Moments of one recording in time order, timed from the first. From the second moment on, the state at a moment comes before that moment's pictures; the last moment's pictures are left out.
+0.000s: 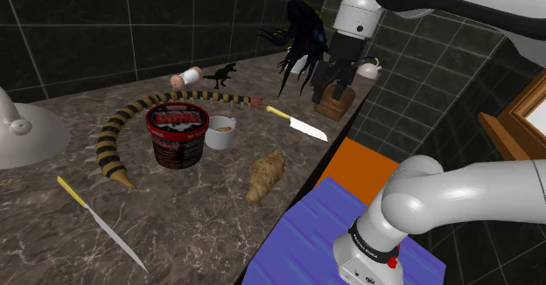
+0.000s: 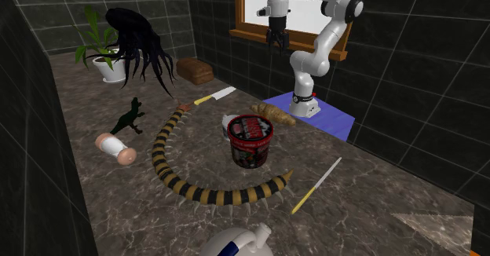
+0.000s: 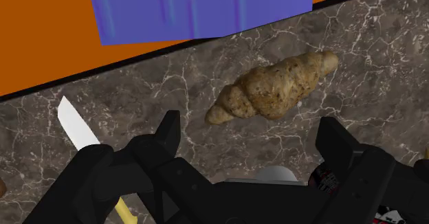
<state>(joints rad) 0.02 -0.81 0.05 -2.35 0.08 1.49 0.15</state>
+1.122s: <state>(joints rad) -0.01 -0.34 0.15 -2.31 0.09 1.96 0.29</state>
